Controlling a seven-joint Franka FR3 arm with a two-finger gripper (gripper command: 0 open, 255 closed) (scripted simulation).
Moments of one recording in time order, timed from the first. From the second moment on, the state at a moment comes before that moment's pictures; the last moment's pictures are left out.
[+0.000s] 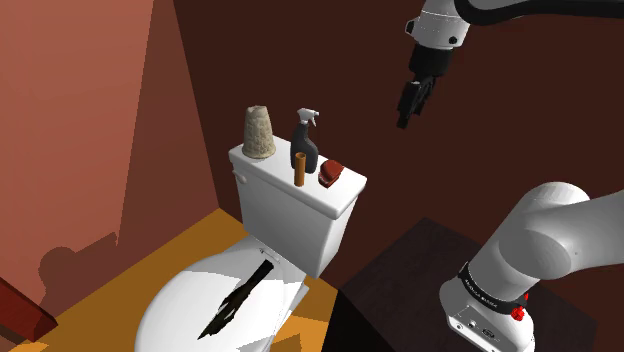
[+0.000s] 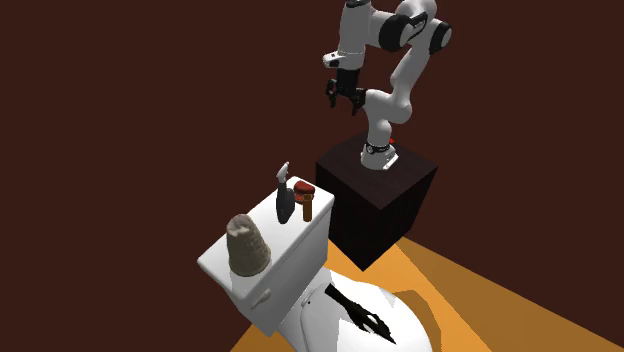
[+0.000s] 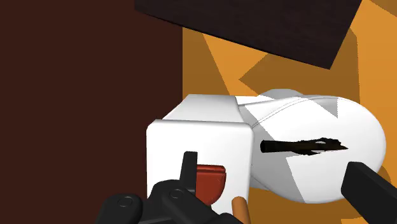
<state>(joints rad) 0.01 -0.77 0.07 -2.37 0.02 1.63 -0.15</state>
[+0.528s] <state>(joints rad) 0.03 -0.68 0.03 -2.47 0.03 1.92 -0.23</state>
